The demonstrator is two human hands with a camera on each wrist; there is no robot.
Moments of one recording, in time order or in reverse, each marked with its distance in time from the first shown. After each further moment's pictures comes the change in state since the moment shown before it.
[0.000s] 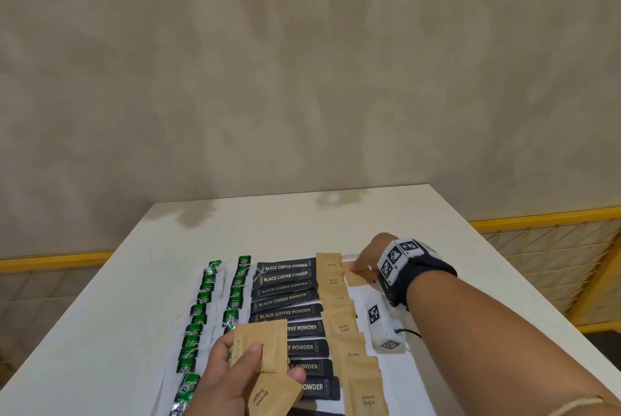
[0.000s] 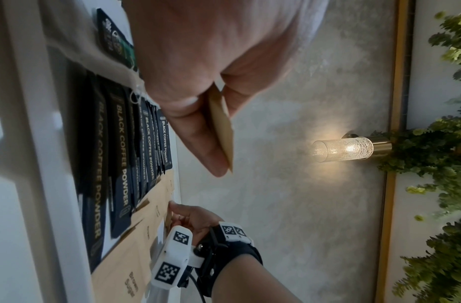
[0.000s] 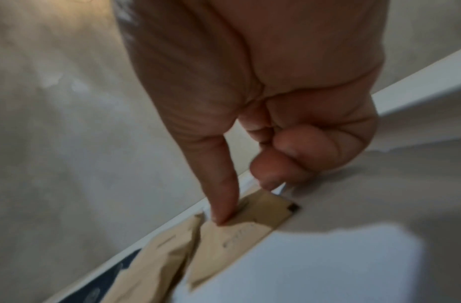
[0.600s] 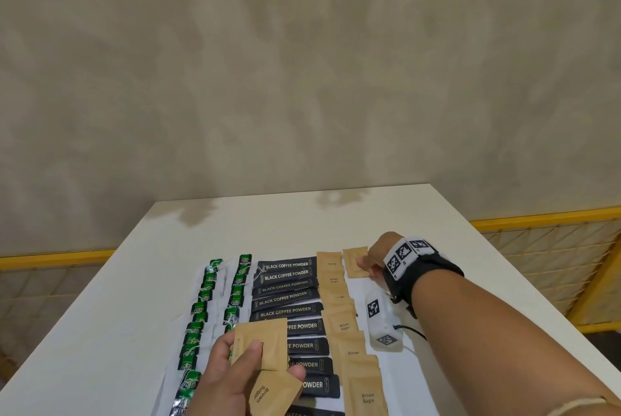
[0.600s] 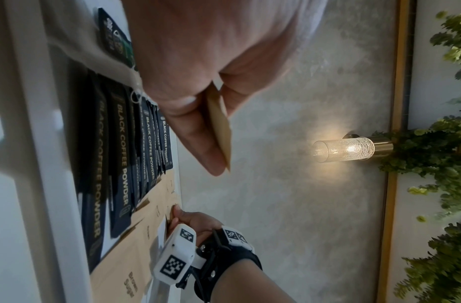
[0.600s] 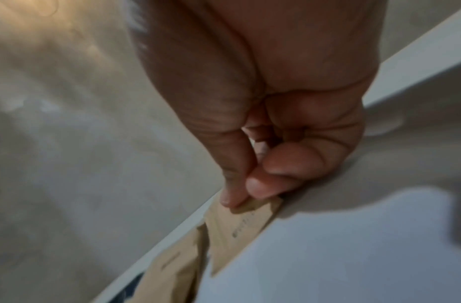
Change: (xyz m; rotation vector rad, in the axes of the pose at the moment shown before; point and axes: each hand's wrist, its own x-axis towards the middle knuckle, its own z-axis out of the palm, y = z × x) left_hand 0.005 -0.002 0.000 0.018 0.041 0.036; right_hand -0.015 0.001 -0.005 0.191 -0.054 0.079
